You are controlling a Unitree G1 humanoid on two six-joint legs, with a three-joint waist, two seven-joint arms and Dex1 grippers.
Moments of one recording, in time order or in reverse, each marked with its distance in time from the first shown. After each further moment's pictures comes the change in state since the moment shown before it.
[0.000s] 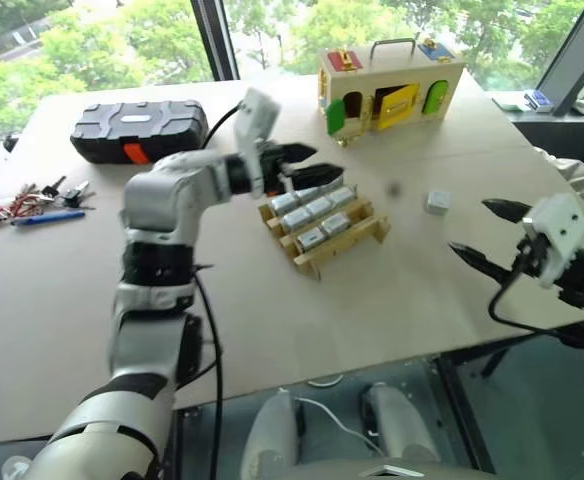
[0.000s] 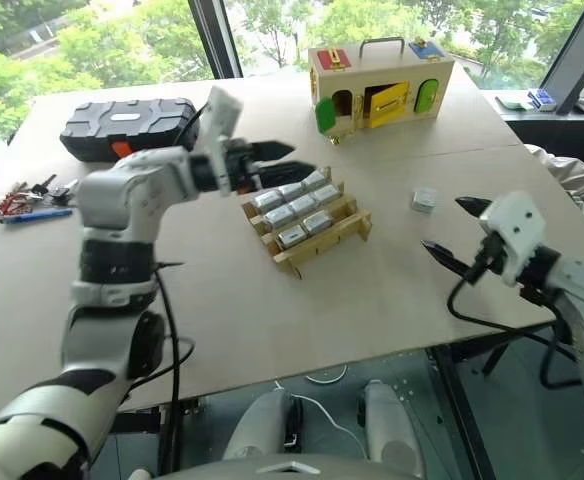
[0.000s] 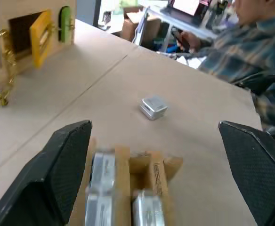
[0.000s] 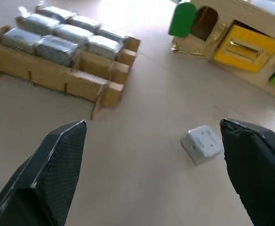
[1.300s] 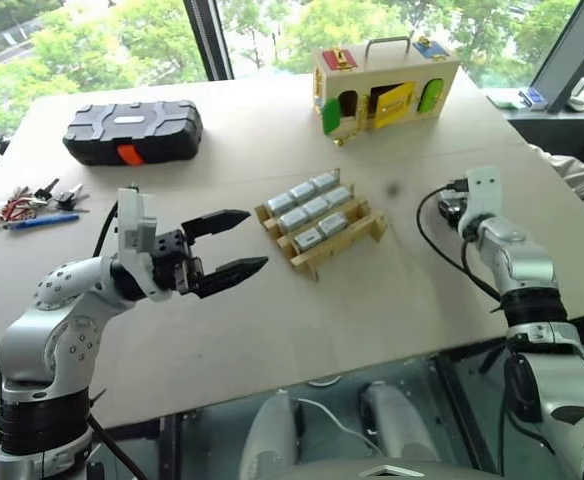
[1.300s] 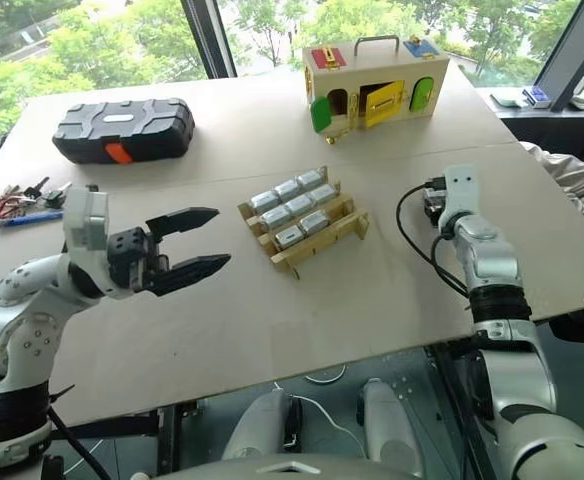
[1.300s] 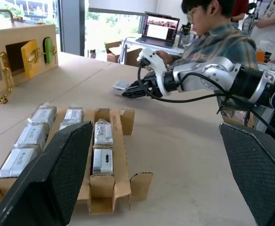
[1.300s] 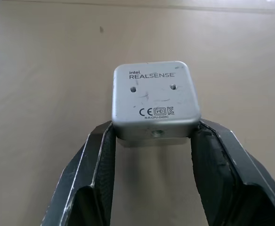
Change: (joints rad) left arm 0.631 0.224 0.183 -0.490 -0.353 -0.271 -0.005; right arm -0.401 0.315 0.142 0.661 -0.300 0.015 -0.463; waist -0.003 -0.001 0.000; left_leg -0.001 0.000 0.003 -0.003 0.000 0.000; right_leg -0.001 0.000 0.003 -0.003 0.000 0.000
